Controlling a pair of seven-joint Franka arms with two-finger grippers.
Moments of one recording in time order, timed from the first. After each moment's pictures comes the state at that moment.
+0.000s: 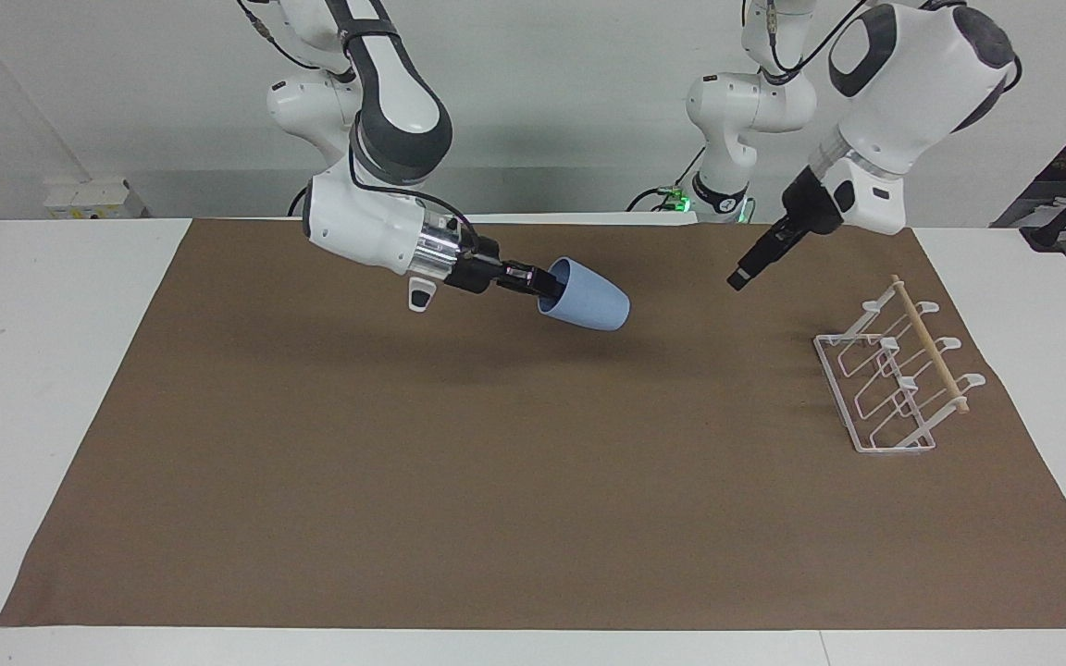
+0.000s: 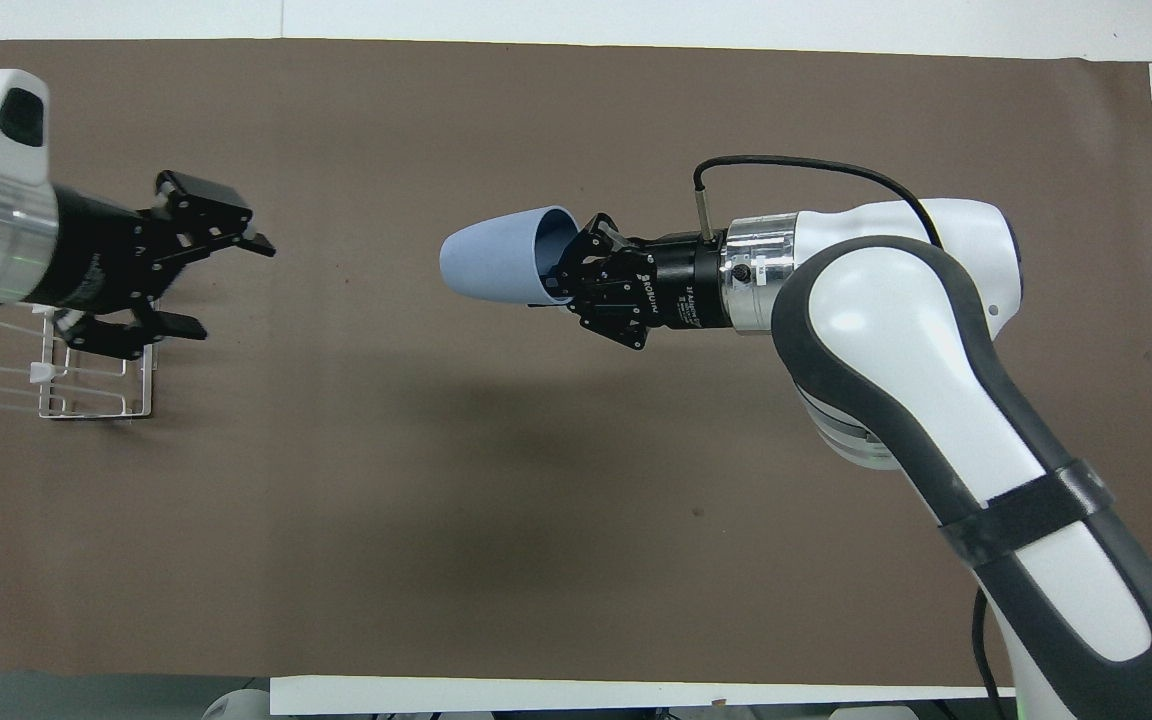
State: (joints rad) left arm -0.25 -0.07 -0.07 -1.81 -0.42 1.85 -1.06; right arm 0.43 0.12 -0.03 -1.94 1.32 2.16 0.34
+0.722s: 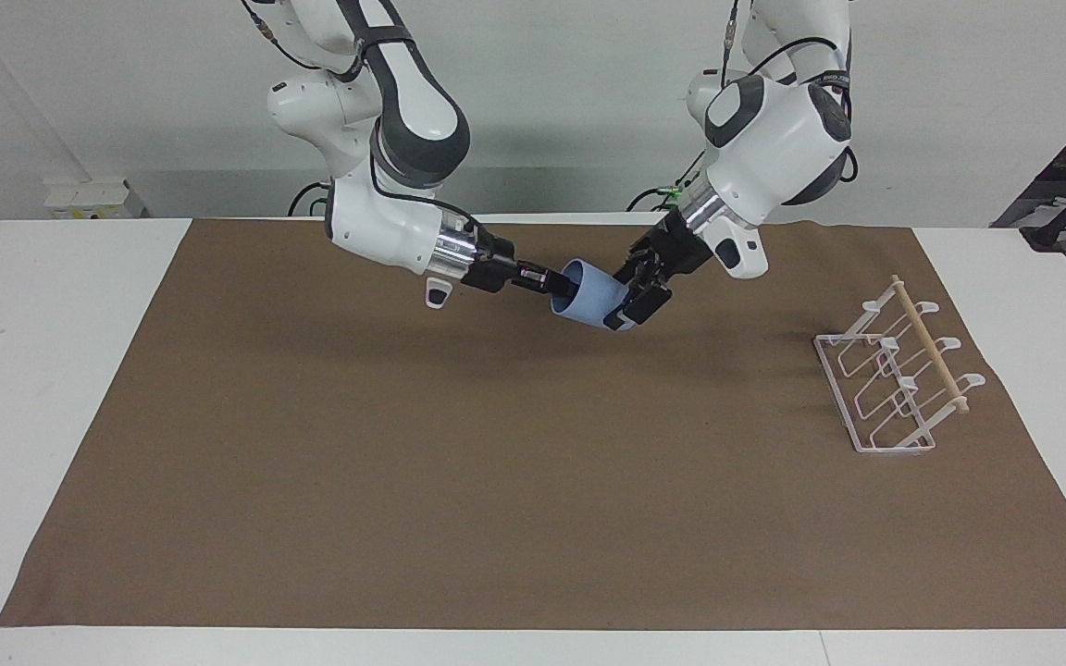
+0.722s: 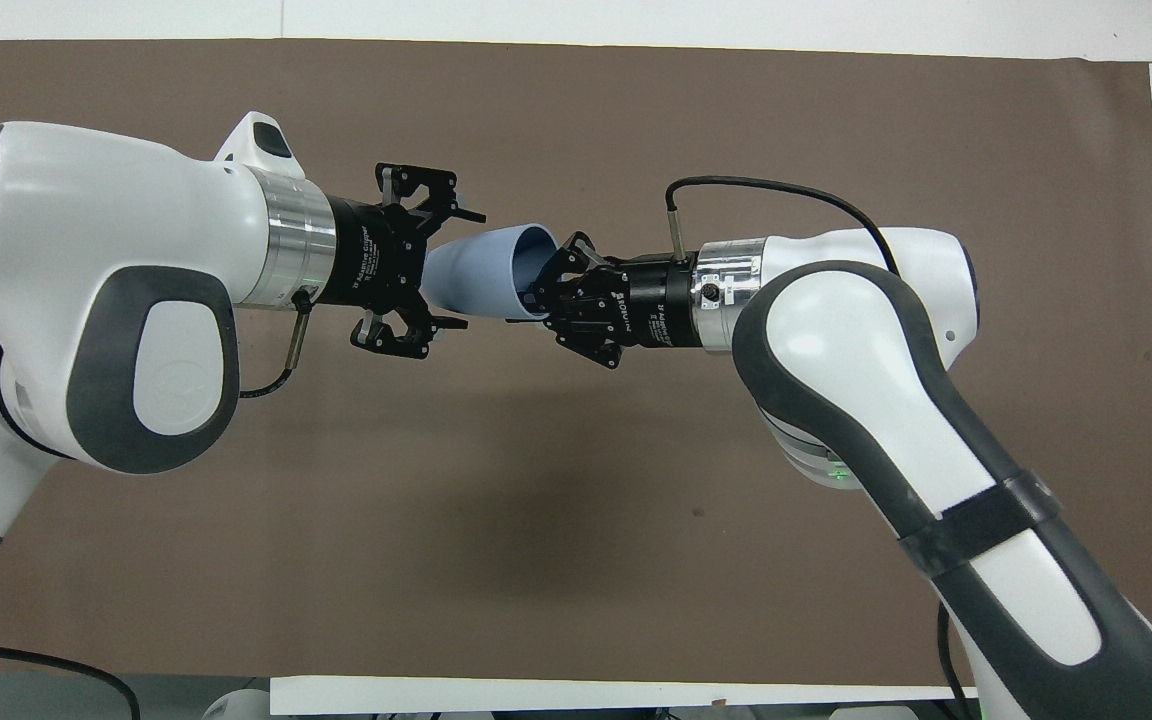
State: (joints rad) left arm -0.45 0.06 -0.08 -1.85 -0.61 2.19 -1.45; right arm 0.47 0.12 -0.03 -1.97 1.37 2.20 0.37
